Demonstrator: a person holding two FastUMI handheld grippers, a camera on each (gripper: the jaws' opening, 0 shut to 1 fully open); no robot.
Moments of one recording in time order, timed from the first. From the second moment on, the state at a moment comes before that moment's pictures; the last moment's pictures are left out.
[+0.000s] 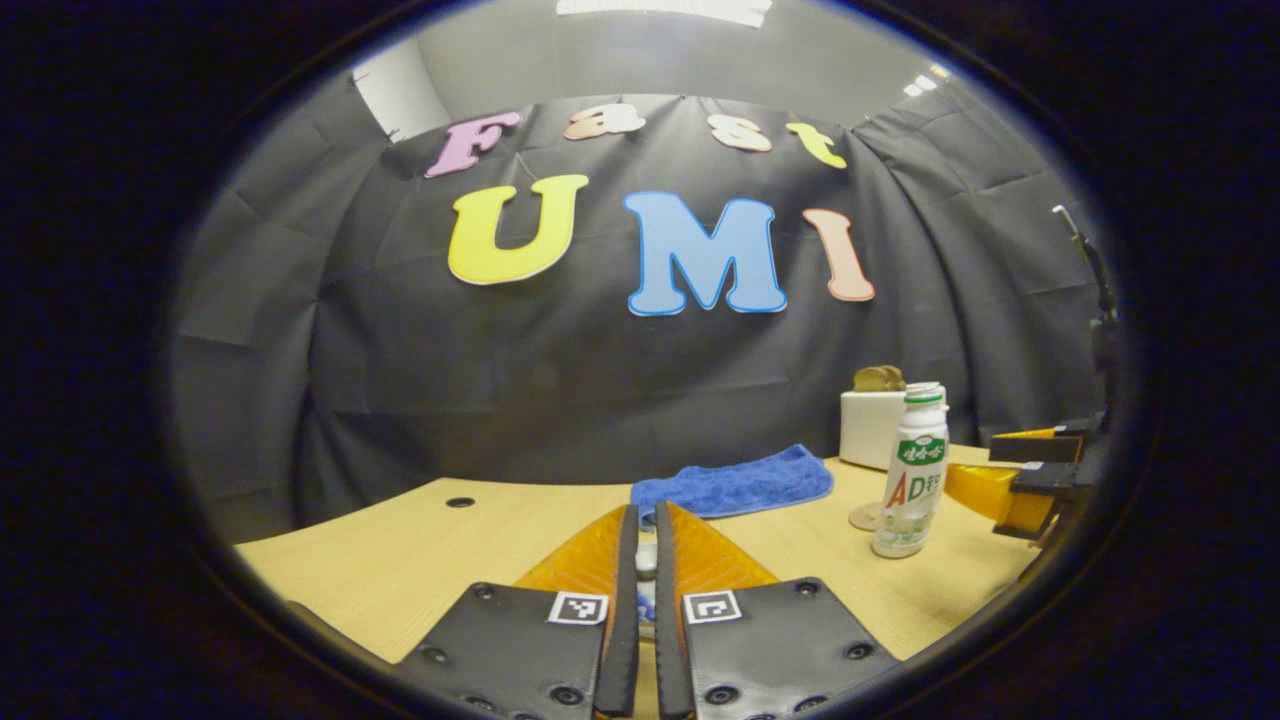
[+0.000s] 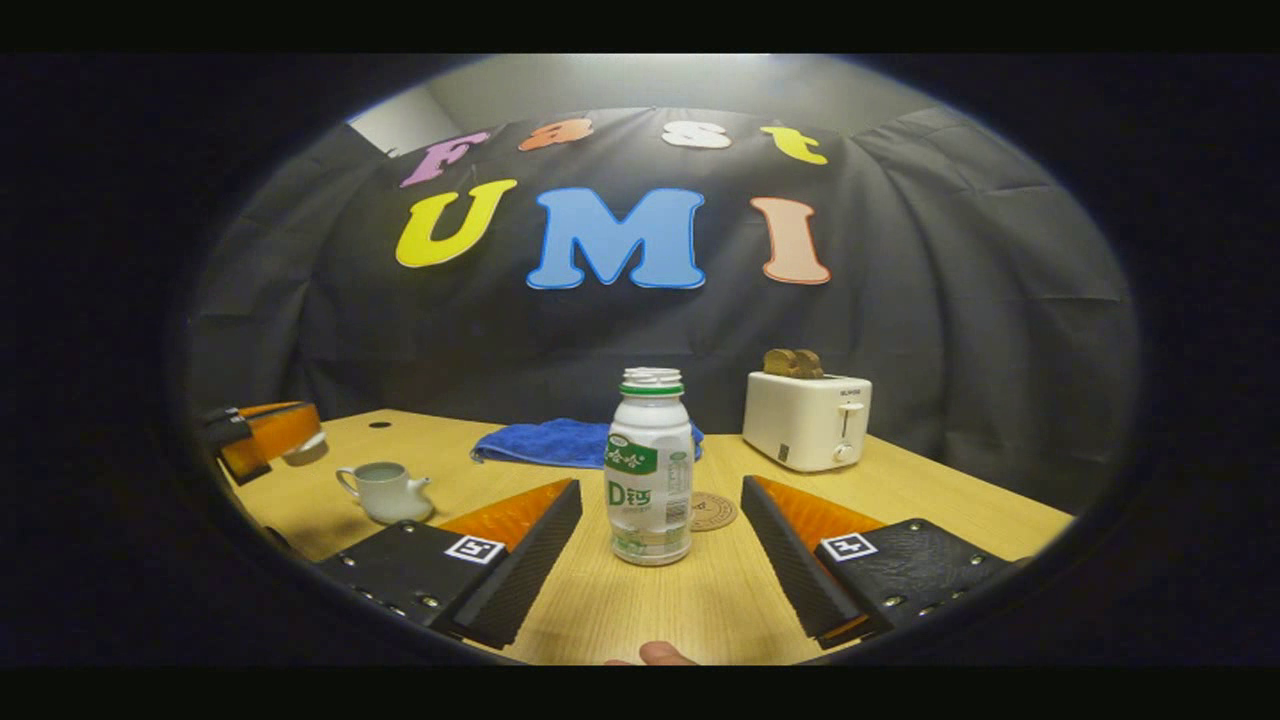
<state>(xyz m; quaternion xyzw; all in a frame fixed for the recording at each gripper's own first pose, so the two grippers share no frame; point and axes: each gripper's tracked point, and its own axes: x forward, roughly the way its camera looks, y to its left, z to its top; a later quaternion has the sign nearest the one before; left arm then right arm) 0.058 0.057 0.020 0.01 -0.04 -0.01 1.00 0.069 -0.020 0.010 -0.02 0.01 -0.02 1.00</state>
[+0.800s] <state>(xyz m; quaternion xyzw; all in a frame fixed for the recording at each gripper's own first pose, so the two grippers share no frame) 0.057 0.062 0.021 -0.01 -0.05 -0.01 1.00 0.142 -0.020 -0.023 -0.02 0.07 -0.06 1.00</state>
